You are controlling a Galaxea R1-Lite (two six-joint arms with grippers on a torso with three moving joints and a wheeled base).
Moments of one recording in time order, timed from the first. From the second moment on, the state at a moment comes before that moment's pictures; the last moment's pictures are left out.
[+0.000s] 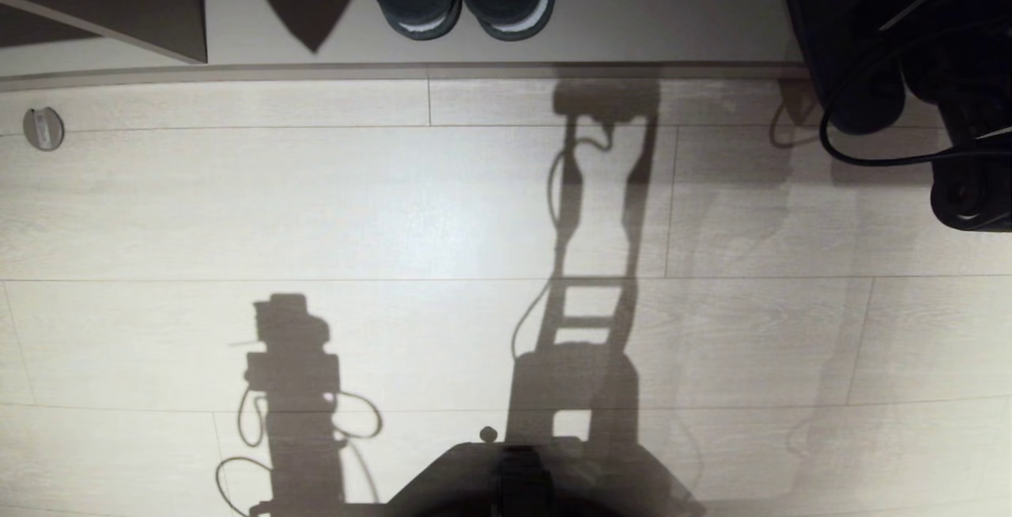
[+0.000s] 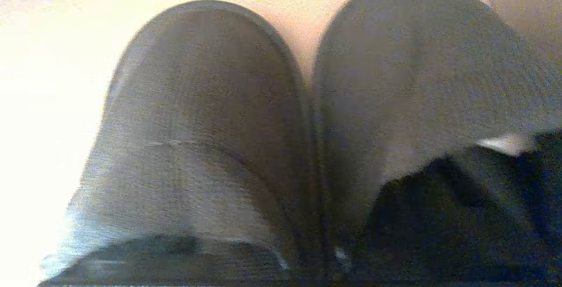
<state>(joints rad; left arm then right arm) 0.00 0.00 0.00 0.00 0.00 -0.01 -0.16 1.98 -1.54 -1.39 0.25 0.11</state>
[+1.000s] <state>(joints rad) 0.00 0.00 0.00 0.00 0.00 -0.01 -0.16 1.74 -1.01 -1.28 0.26 0.09</state>
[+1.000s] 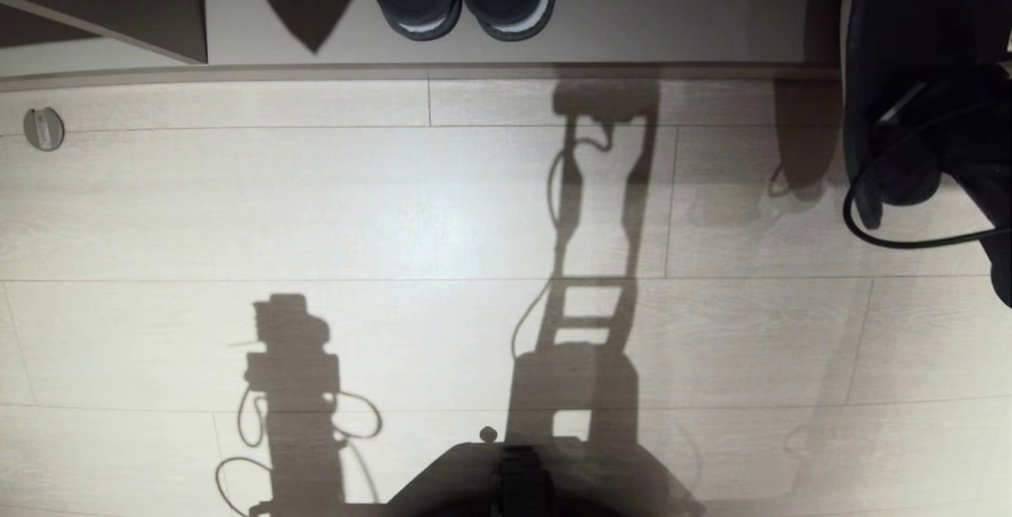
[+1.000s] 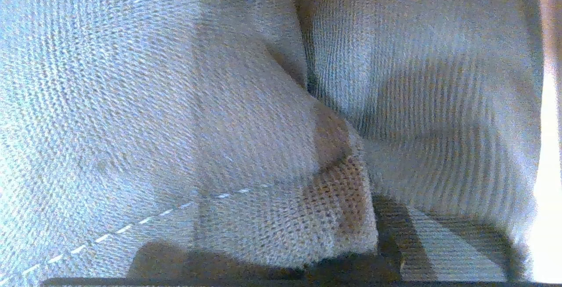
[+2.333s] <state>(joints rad) 0.00 0.00 0.00 0.00 0.00 -0.01 -0.16 0.34 -0.26 -0.21 0.32 -0.13</state>
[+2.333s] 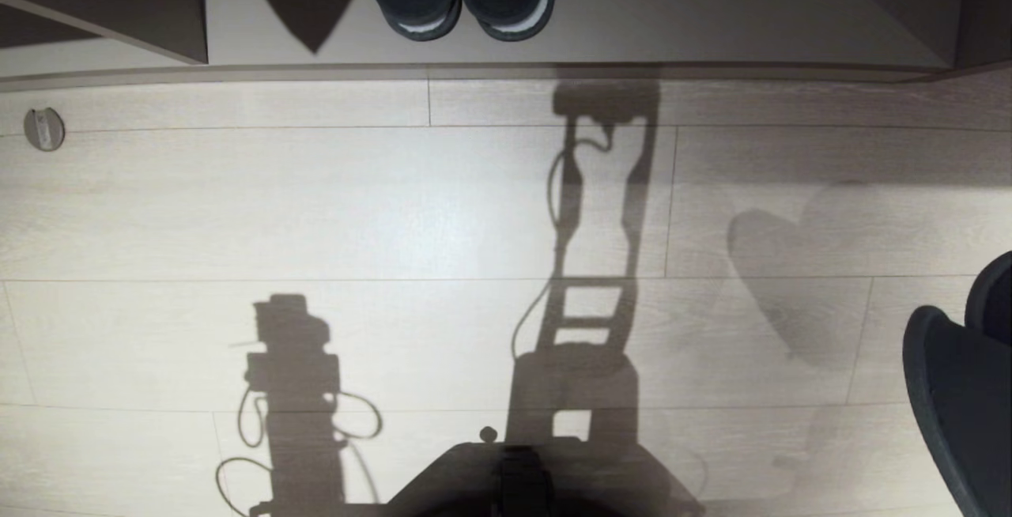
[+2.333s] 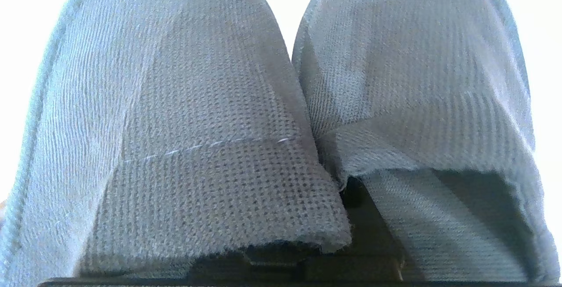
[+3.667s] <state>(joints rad) 0.00 0.00 0.00 0.00 0.00 -0.01 0.00 0.05 -0.08 -0.06 0.17 -0.10</state>
